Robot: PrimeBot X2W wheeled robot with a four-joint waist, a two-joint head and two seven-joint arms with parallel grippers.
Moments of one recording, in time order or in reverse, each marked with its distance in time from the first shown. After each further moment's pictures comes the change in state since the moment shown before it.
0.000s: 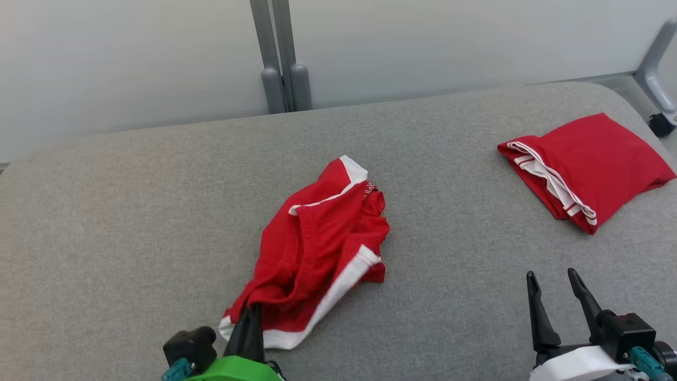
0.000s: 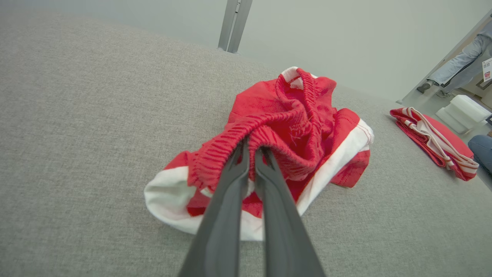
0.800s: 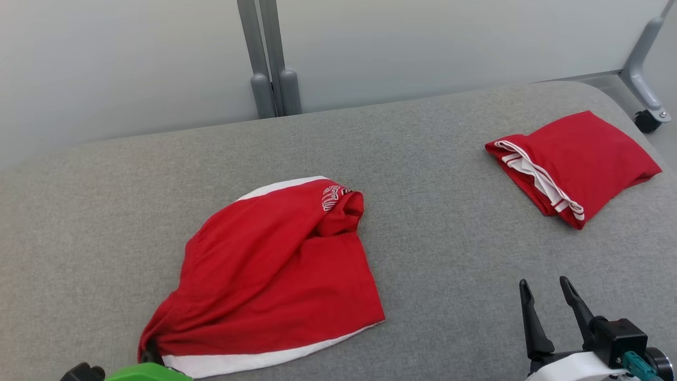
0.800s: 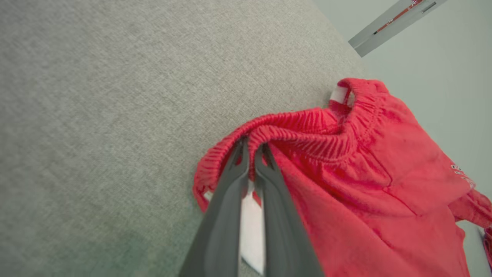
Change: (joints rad) left arm 0.000 -0.057 0.372 0.328 -0.332 -0.093 0.006; right arm 0.012 0.000 0.024 0.019 0.011 0.000 0.000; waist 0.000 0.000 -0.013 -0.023
